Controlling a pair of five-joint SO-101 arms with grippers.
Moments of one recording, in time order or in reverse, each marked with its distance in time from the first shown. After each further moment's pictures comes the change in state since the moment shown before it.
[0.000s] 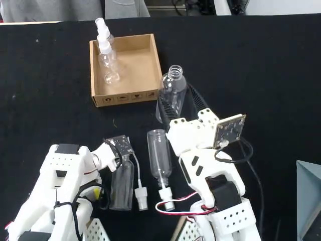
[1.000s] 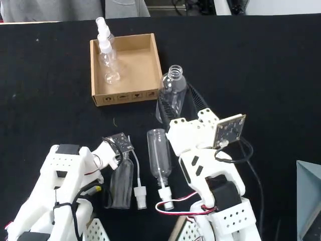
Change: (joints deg) left arm 0.2 0.1 0.2 0.3 5.3; right arm 0.0 0.0 0.0 0.0 0.0
